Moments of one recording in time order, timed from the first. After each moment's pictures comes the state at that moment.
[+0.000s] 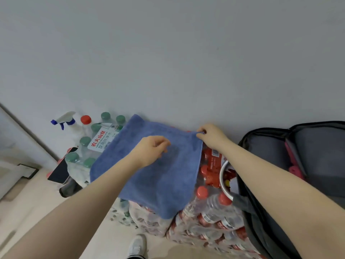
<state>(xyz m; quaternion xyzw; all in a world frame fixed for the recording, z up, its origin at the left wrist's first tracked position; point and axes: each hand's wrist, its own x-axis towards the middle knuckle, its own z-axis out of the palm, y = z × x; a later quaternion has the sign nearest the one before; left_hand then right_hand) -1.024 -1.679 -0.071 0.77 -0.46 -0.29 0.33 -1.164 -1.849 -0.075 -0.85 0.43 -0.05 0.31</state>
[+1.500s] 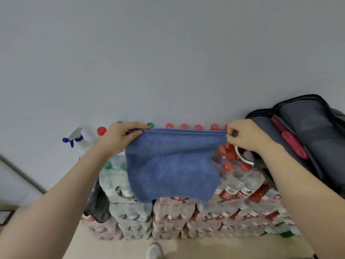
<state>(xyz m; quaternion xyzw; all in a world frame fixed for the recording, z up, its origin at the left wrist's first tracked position) -0.876 -1.577 -0.023 0.64 -0.64 -0.20 0.38 -1.200 -1.721 -0.008 -0.89 0.44 -0.11 0.05</state>
